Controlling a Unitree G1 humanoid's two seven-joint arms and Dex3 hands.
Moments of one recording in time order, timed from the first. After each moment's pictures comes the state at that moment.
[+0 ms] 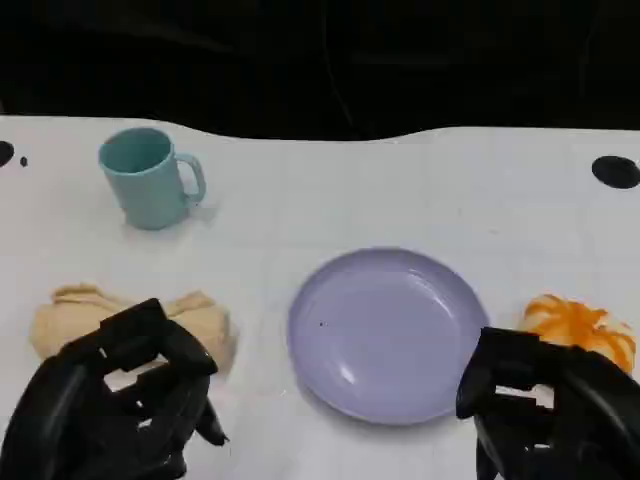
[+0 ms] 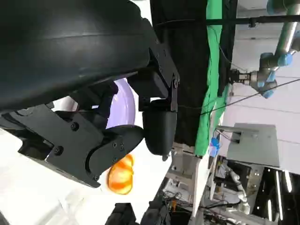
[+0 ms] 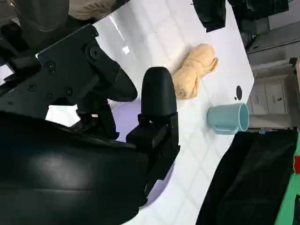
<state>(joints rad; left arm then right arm) 0.38 0.13 0.11 -0.63 -0.47 0.29 -0.27 0.26 -0.25 0.08 -0.82 0.29 0.75 0.20</state>
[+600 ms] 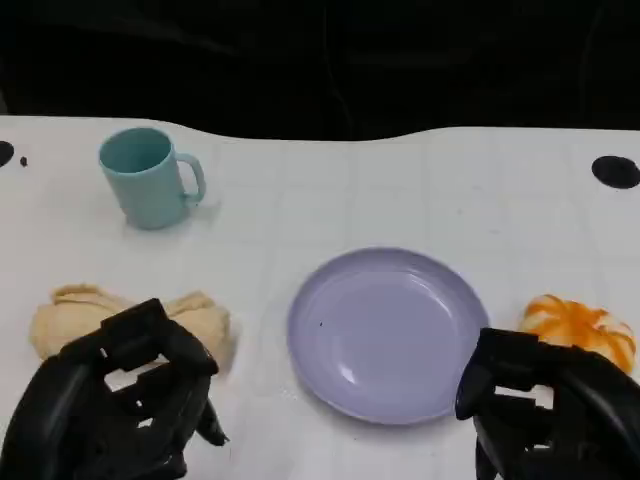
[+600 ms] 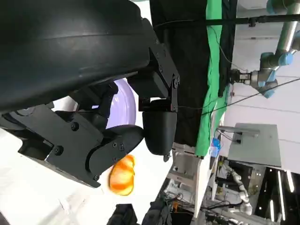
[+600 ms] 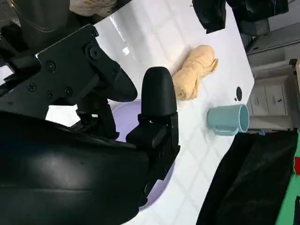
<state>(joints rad) 0.38 0.13 0.11 -0.63 -0.46 0.29 -0.27 0.26 -0.25 0.08 -0.82 0.29 0.75 0.21</state>
